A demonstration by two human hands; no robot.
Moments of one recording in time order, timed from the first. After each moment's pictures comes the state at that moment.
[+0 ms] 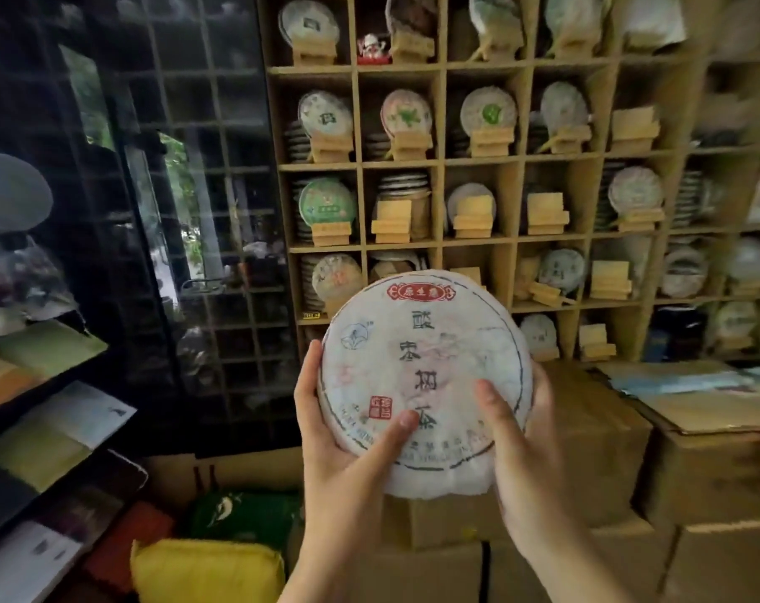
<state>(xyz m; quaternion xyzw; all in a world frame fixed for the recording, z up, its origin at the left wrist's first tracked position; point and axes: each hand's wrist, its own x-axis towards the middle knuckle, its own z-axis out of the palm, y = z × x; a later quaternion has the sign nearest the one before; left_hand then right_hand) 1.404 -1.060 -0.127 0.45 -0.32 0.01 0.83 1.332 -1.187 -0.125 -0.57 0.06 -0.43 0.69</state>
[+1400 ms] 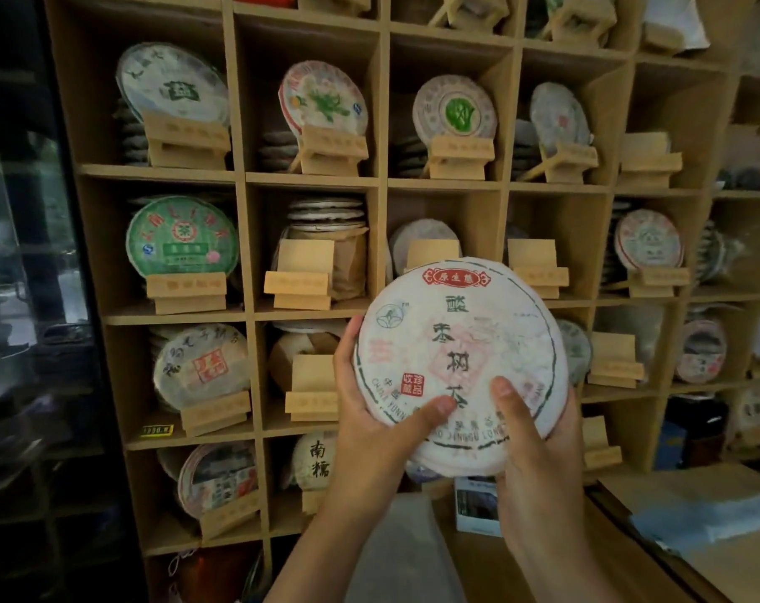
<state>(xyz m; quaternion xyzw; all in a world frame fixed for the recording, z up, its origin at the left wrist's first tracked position) 1.759 -1.472 -0.091 0.40 -0.43 -0.08 0.80 1.658 -1.561 -0.098 -0.47 0.06 -0.55 0.68</state>
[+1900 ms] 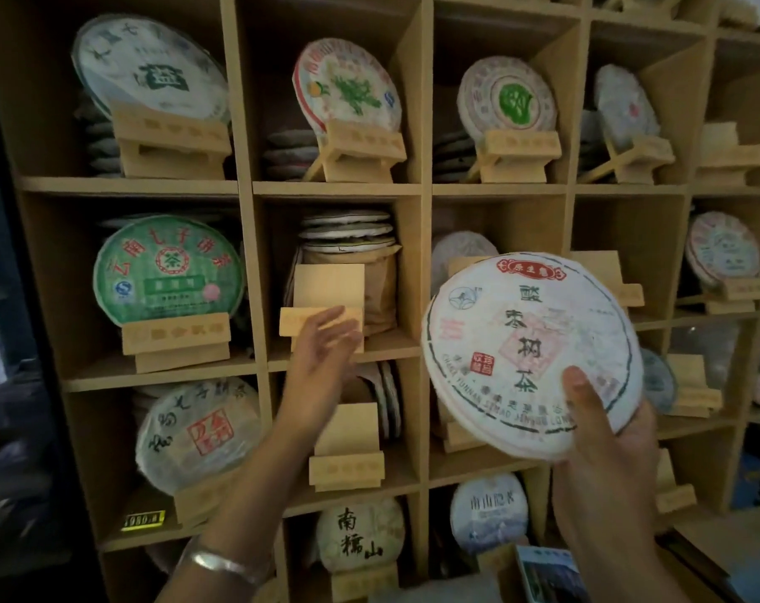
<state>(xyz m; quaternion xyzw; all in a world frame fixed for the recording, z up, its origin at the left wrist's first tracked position) 2.014 -1.509 -0.042 0.56 -0.39 -0.02 0.73 1.805 -1.623 -0.075 -0.42 0.11 -0.65 0.62</state>
